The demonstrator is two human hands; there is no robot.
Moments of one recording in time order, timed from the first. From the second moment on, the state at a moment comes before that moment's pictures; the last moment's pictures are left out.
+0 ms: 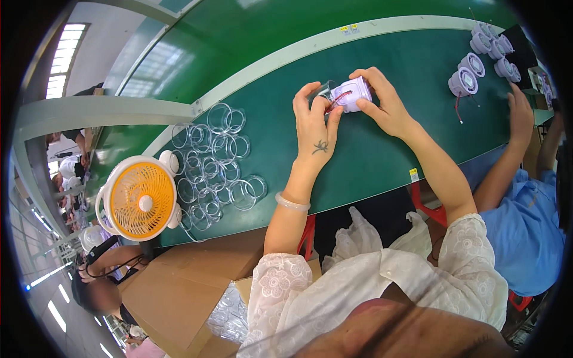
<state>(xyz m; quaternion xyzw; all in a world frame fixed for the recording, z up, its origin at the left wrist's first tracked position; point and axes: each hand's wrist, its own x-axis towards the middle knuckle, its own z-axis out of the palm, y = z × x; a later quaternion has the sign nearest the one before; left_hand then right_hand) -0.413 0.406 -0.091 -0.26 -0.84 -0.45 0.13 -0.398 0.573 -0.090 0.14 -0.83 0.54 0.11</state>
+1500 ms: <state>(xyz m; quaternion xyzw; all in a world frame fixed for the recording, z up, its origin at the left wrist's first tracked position) -0.403 0.411 -0.086 -0.31 -0.77 -0.51 -0.24 -0.394 0.555 -0.080 0.22 -0.67 0.69 0.15</state>
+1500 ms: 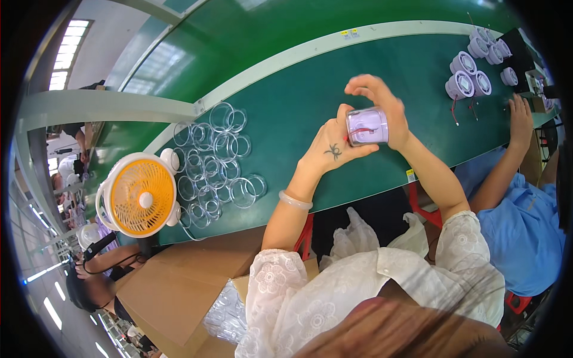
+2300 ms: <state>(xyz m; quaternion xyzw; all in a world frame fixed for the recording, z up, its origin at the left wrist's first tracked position) -0.393 0.418 -0.092 -0.38 -0.78 -0.50 -0.06 -0.398 0.560 -0.092 0.18 -0.58 0.80 0.04</state>
